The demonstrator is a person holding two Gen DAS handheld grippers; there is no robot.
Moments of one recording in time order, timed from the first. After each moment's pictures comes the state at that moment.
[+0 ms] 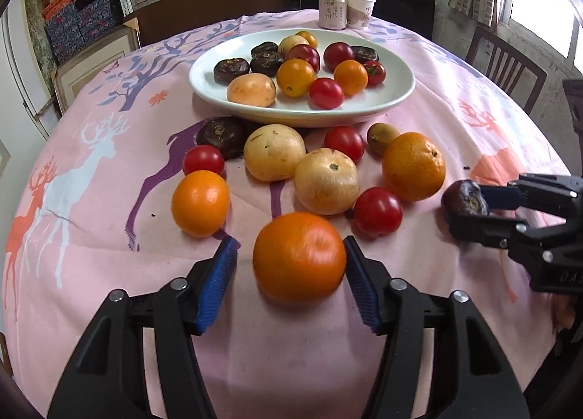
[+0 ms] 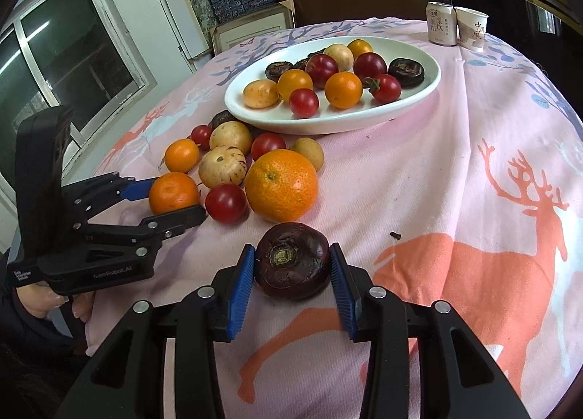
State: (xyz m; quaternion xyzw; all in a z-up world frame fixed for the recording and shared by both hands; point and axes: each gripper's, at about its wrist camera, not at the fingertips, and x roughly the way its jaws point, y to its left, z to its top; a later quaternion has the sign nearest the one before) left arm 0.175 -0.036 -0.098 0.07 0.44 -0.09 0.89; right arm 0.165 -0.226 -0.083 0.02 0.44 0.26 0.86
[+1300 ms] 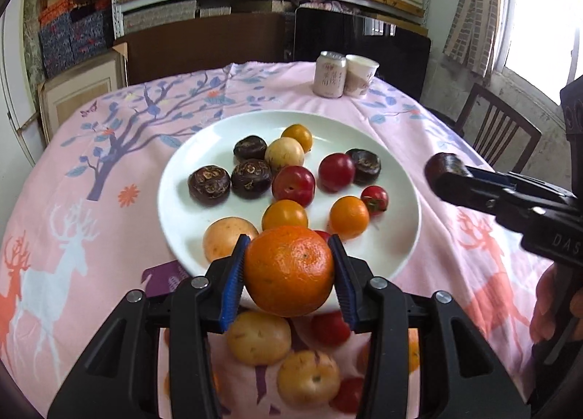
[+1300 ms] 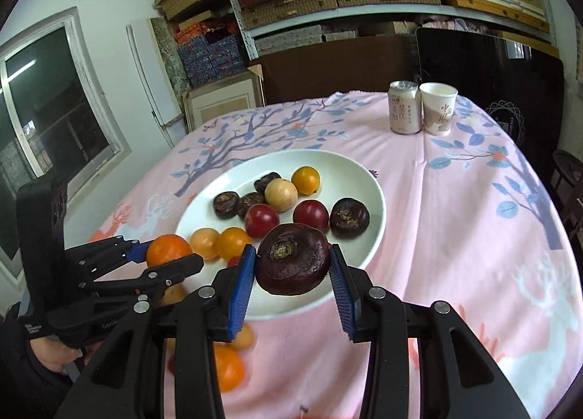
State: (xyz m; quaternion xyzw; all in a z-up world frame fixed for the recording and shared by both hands) left arm 0.279 -0.056 -0.050 0.02 0.39 -0.12 0.91; right arm 0.270 -0.256 -0.015 0.05 0.35 0.21 0.91
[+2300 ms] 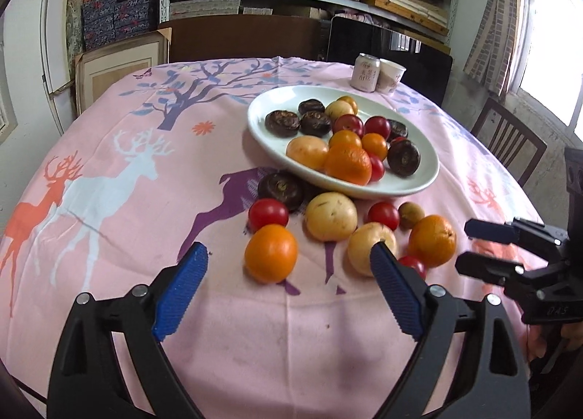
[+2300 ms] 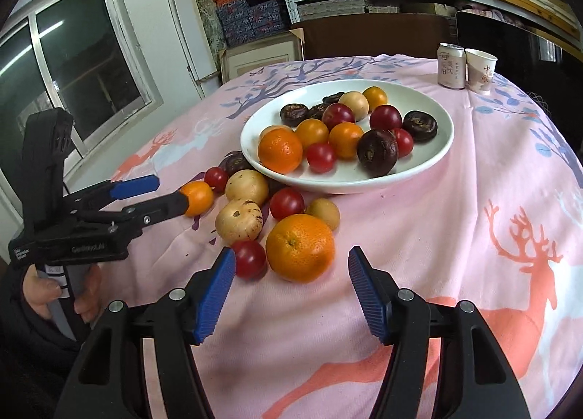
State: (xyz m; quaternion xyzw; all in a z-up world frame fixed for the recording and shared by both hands) left arm 0.178 0.019 -0.070 -0.02 0.37 -0.08 0.92; right arm 0.173 -0.208 -0.057 0.01 0.38 0.26 0.89
